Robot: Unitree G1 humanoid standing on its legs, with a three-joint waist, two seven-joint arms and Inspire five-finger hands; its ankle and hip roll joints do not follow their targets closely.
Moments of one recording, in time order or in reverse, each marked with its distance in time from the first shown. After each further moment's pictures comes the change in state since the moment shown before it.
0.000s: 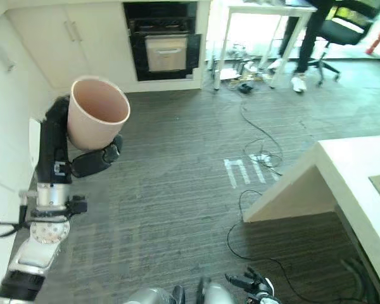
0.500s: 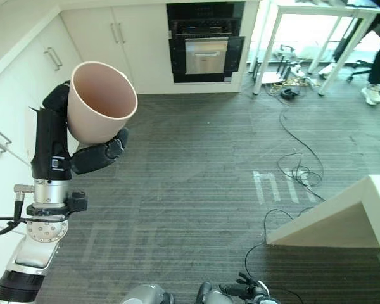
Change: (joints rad) left arm 0.024 -0.048 0.006 -0.109 0.024 0.091 -0.070; right arm -0.027 -0.051 0.120 0.005 -0.051 0.042 0.086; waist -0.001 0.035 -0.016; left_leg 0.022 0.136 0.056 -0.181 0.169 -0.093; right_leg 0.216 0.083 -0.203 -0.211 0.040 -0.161
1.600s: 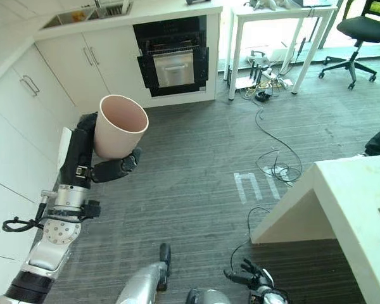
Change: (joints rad) left arm 0.019 -0.089 -0.088 0.148 -0.117 0.087 -0.042; right arm 0.030 -0.030 0.006 -0.121 0.074 -0.114 -0.001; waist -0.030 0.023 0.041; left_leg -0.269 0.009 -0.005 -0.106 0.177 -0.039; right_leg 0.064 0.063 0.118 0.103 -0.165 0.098
